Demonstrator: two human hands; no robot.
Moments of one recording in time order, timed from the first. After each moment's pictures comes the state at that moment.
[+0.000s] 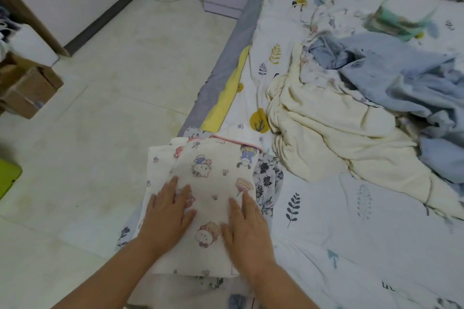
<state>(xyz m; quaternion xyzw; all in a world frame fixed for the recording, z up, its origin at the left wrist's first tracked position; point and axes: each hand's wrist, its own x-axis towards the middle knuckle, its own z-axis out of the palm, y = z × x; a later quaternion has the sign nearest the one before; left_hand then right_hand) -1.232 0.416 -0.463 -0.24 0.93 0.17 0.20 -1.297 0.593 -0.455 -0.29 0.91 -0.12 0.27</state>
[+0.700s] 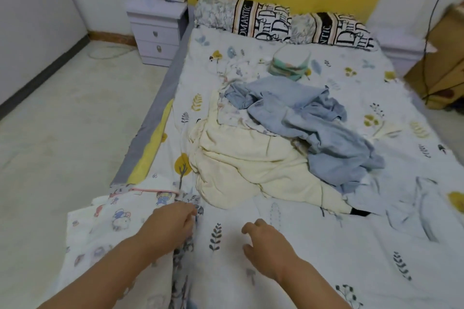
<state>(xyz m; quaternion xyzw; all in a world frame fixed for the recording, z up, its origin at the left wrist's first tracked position) -1.367 0.550 -0.333 -0.03 0.97 0.19 0.15 -1.399 0.769 -0.332 -0.22 0.92 -0.11 0.30</state>
